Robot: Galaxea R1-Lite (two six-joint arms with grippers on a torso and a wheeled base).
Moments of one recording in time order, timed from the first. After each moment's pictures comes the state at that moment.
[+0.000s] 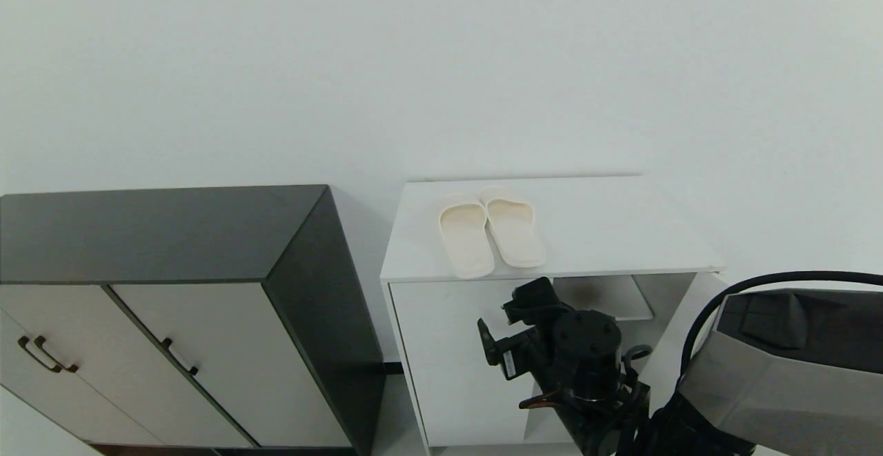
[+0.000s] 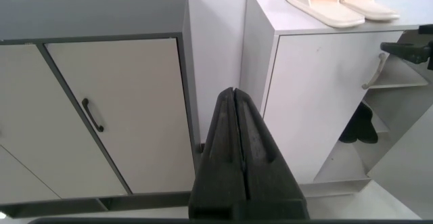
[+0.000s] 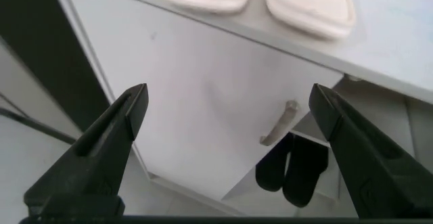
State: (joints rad) left arm 0.00 0.00 0.00 0.00 0.00 0.01; right arm 0.86 2.21 -0.73 -1.35 -0.50 -0.07
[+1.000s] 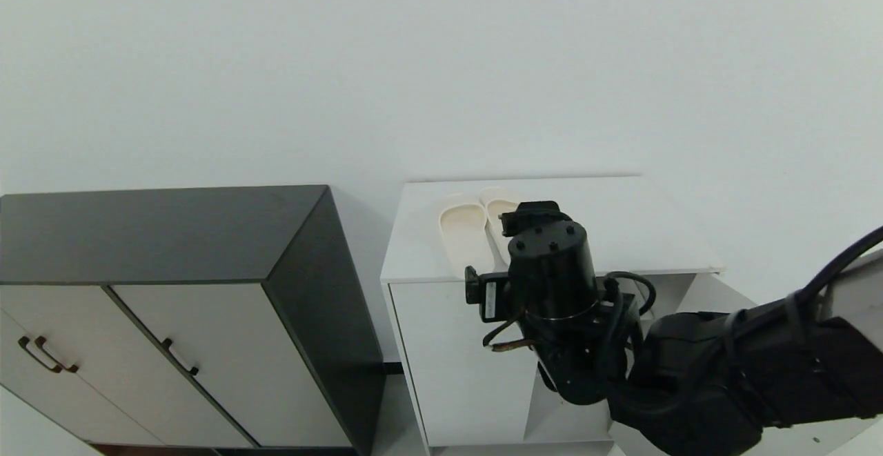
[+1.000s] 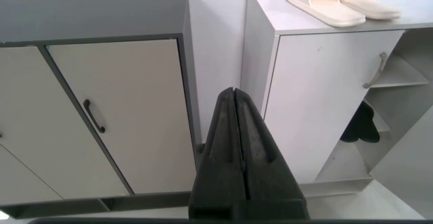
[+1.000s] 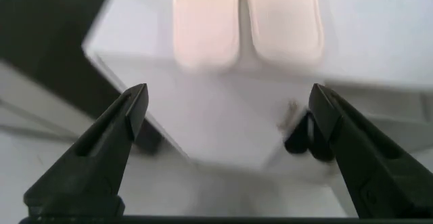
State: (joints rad) left arm 0.00 0.00 0.00 0.00 0.00 0.02; right arm 0.93 1.98 -1.10 -0.61 -0.68 0.30
